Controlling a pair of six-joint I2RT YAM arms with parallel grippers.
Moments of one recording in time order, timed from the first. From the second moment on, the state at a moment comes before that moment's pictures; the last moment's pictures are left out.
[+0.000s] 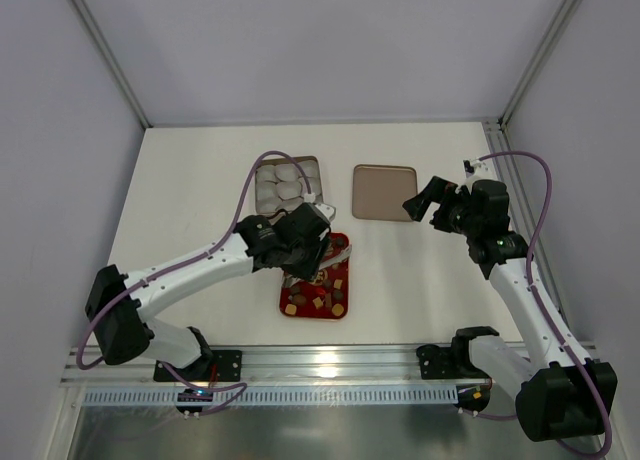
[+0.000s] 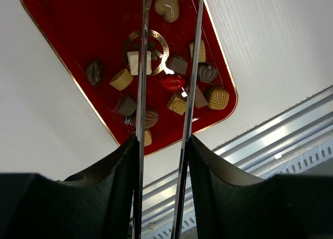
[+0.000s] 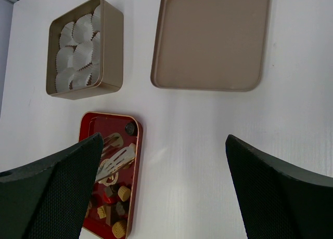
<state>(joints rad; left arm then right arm) -0.98 1.41 1.19 -0.85 -0.11 -0.46 0.09 0.96 0.75 -0.28 -0.26 0.47</state>
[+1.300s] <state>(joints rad) -0.98 1.44 1.19 -0.84 -0.12 -0.44 0.09 0.96 0.75 -0.28 -0.26 0.47</state>
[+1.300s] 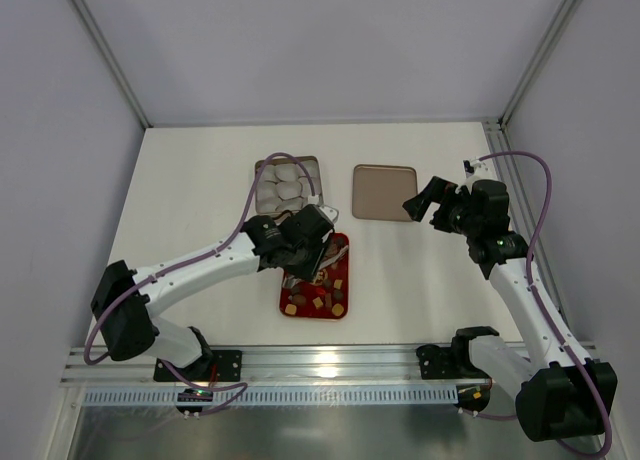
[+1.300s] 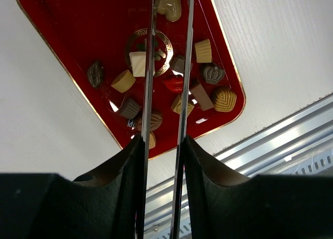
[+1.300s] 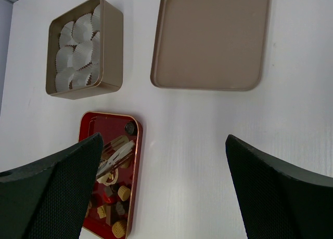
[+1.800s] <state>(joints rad) -0.98 1.44 1.19 -0.83 -0.15 -0.44 0.09 0.96 0.75 -0.28 -0.26 0.47</state>
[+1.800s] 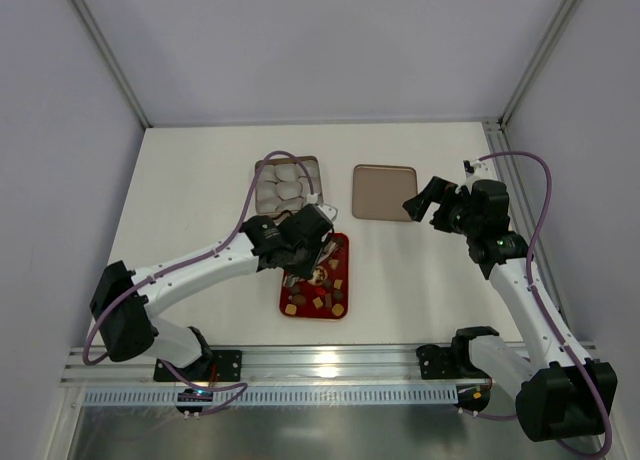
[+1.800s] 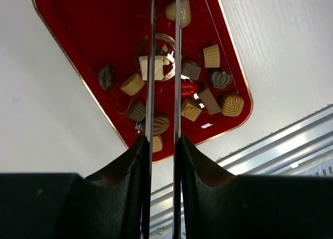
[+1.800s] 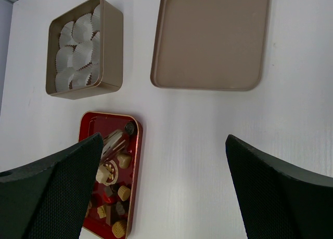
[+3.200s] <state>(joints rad) -0.41 1.68 1.52 -0.85 -0.23 -0.34 0.09 0.97 0.75 -0.28 -0.28 0.47</state>
